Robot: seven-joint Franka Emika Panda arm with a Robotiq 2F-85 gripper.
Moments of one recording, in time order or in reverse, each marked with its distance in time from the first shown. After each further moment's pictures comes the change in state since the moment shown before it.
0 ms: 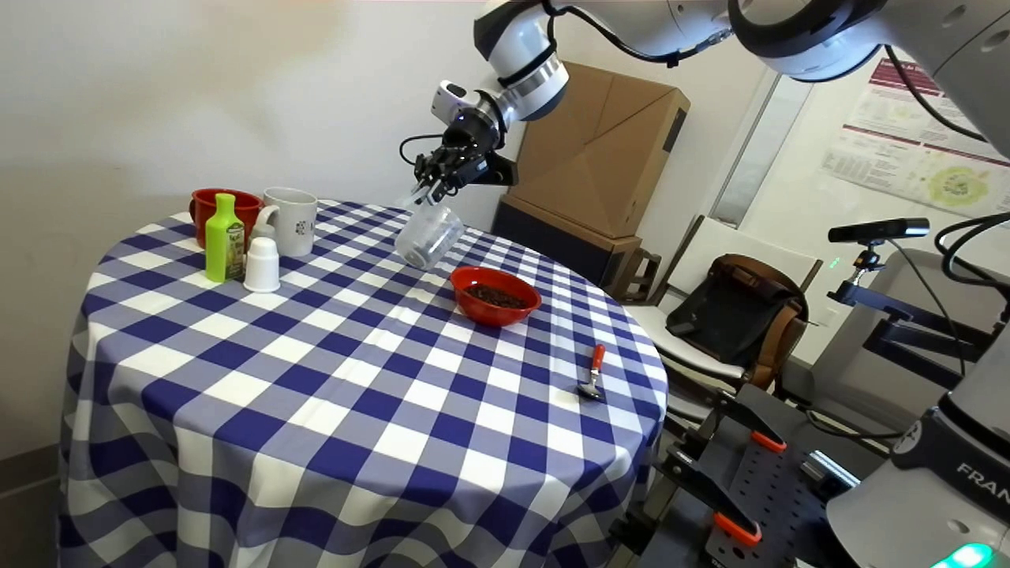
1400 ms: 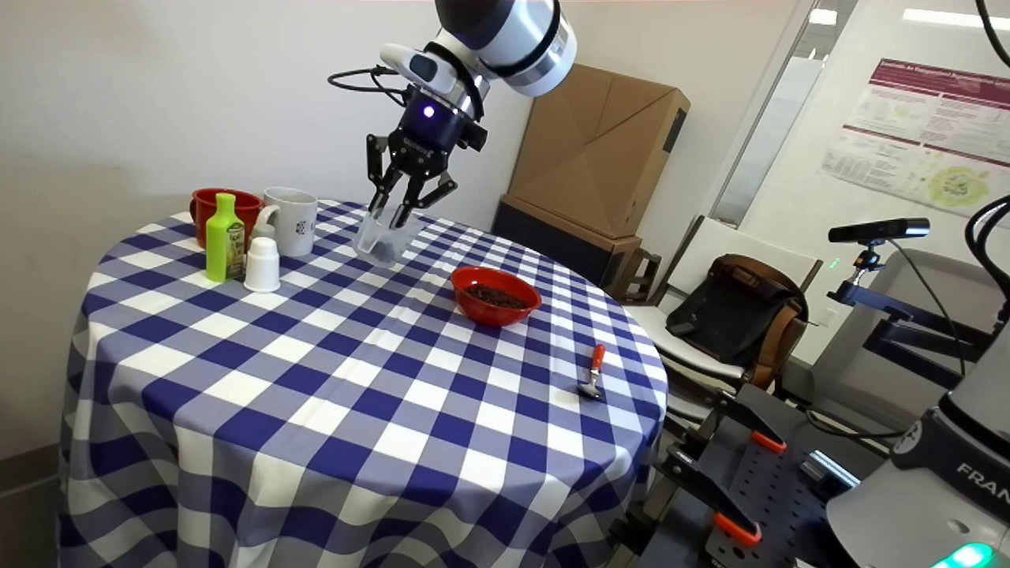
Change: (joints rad) arm 0.060 -0.430 0.319 -0.749 -0.564 1.000 -0.240
